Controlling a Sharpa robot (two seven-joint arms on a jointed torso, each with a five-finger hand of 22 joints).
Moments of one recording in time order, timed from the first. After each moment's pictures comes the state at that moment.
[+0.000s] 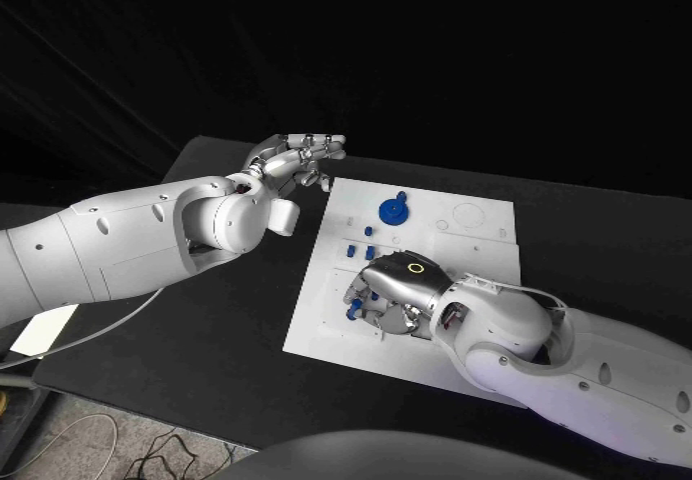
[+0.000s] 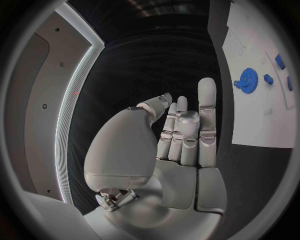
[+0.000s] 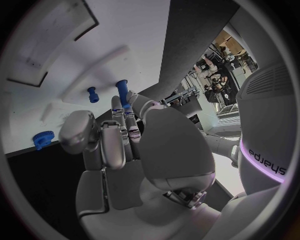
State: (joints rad) left arm 1.23 -0.87 -0.02 1.49 0.07 -0.26 0.37; left_hand 1.32 -0.14 0.50 0.00 0.10 1.02 0.17 0.11 0.07 1.07 0.09 0.33 0.16 1.34 0.00 1.20 0.79 0.16 1.31 0.10 0.66 0.74; right arm 0.95 -0.67 0.06 1.79 -1.86 -0.16 -0.19; right_hand 1.37 -0.13 0.41 0.07 0.08 1.10 0.15 0.07 0.08 1.14 0.09 0.06 0.06 1.47 0.00 1.34 1.22 0.10 1.38 0.09 1.18 0.92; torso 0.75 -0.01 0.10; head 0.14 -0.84
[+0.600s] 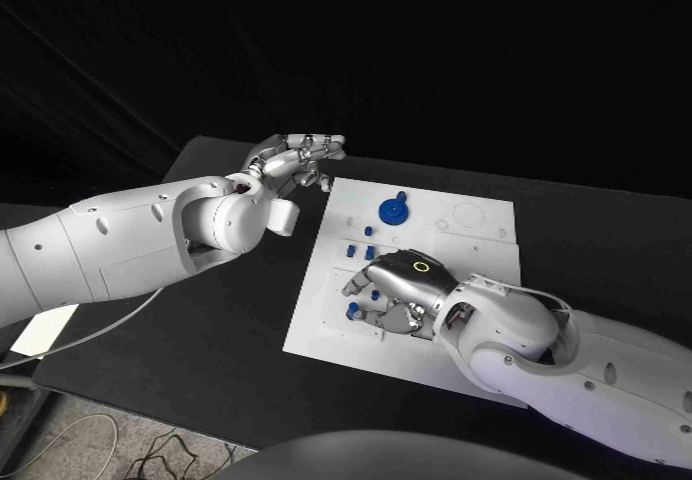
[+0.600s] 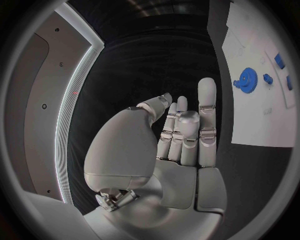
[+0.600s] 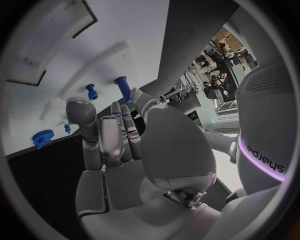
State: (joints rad) left arm 1.23 -0.87 -0.02 1.49 0.07 -0.26 0.37; left_hand 1.32 -0.14 0.50 0.00 0.10 1.02 0.17 0.11 0.07 1.07 0.09 0.33 0.16 1.34 0.00 1.20 0.79 0.16 1.31 0.10 0.66 0.74; right arm 0.95 -0.69 0.06 1.79 -1.83 -0.22 -0.16; right_hand 1.36 -0.14 0.33 0.07 0.09 1.04 0.15 0.07 0.07 1.02 0.10 0.07 0.06 1.47 0.00 1.23 1.09 0.13 1.32 0.10 1.05 0.73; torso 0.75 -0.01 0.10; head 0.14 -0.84
